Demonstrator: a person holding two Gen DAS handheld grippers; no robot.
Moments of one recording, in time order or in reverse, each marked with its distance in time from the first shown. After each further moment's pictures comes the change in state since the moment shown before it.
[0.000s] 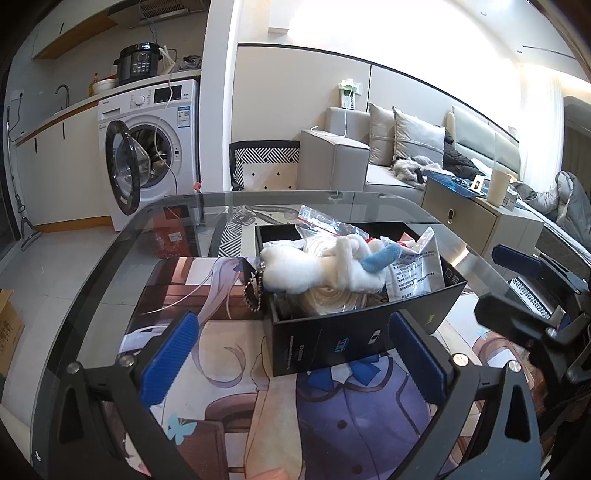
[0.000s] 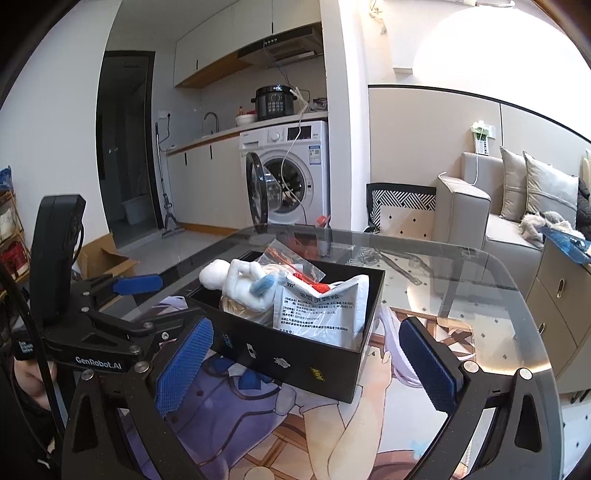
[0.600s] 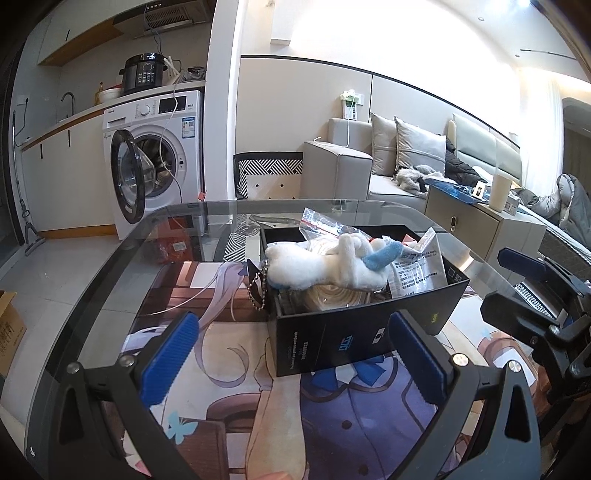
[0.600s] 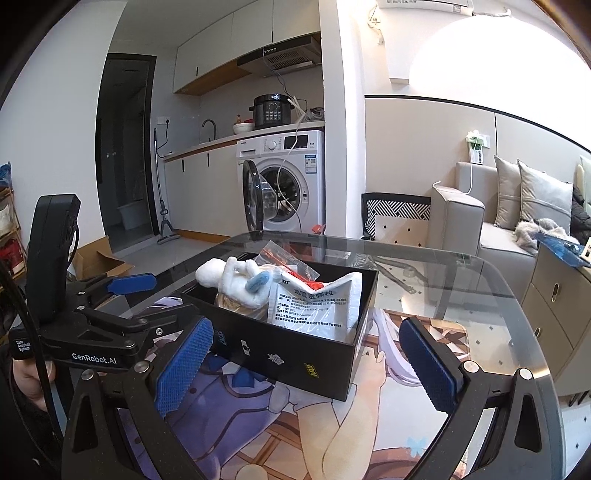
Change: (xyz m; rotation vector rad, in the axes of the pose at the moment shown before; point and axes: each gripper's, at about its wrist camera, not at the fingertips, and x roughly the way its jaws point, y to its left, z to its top) left arm -0.002 -0.001 -0.009 0.003 -0.053 0.013; right arm -0.002 -0.002 -0.011 -0.014 -0.042 -0.023
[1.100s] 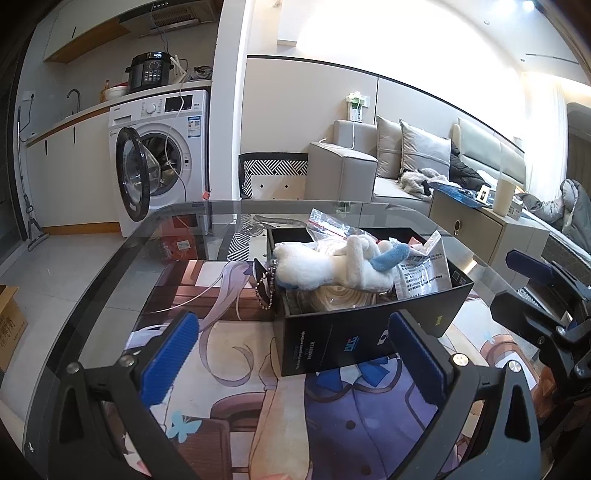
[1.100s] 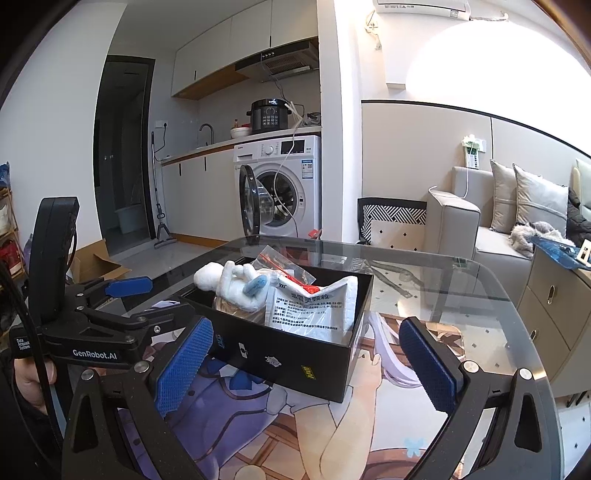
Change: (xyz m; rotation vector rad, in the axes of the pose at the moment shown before) left arm -0.002 0.005 -0.001 -0.023 -0.005 0.014; right arm -0.001 0.002 0.001 -0.001 -0.016 -0.014
